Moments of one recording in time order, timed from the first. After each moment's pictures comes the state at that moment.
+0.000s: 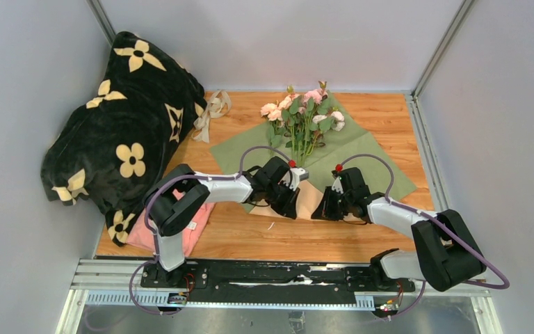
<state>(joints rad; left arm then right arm) -0.87 1.87 1.00 -0.04 0.46 -0.26 0.40 1.29 0.43 -0.10 -0.39 0.61</state>
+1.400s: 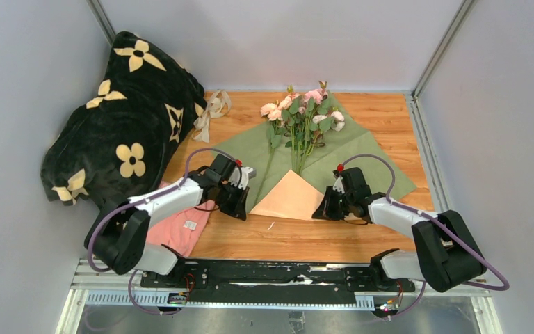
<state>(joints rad) -0.54 1.42 0.71 -0.45 0.42 -0.15 0.38 1.29 0.43 -0.11 -0.39 0.60</state>
